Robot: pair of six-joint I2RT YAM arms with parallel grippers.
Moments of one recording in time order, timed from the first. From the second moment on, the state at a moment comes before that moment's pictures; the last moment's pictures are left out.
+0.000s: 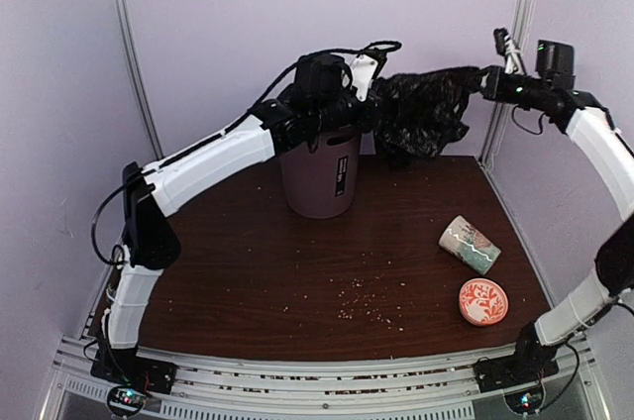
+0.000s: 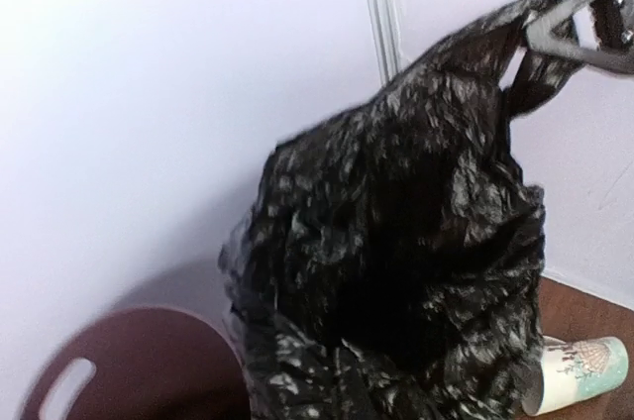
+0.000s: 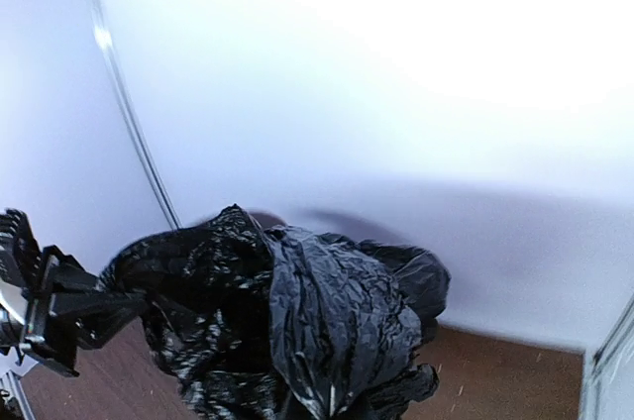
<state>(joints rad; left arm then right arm) -0.93 2.25 2.39 -0.23 -0.13 0.15 0.02 1.45 1.64 -0.37 -0.54 0.16</state>
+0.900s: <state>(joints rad) -1.33 1.55 1.47 0.26 -0.39 0.45 0.05 0.84 1.26 -0.75 -0.92 -0.40</state>
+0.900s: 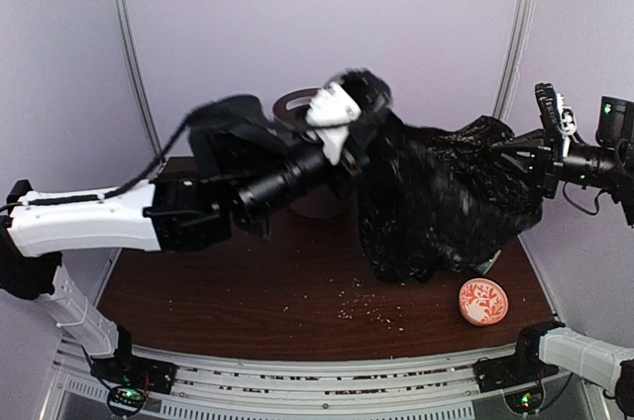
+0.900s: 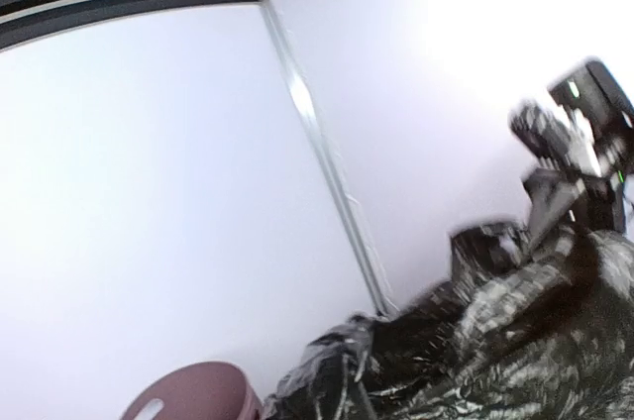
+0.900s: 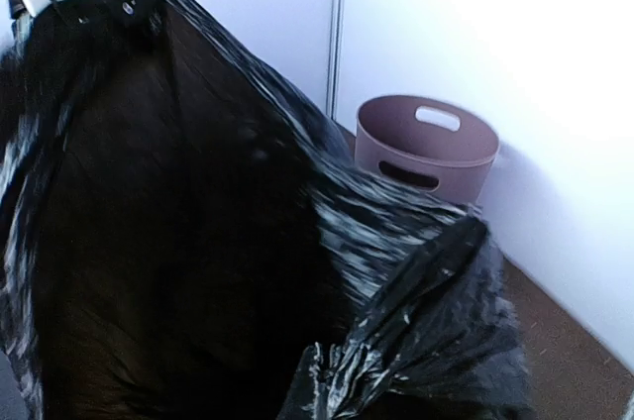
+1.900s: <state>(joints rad) -0.99 2.16 2.33 0.05 -0.12 0.32 0.05 1.44 1.68 -0.35 -0.48 0.11</state>
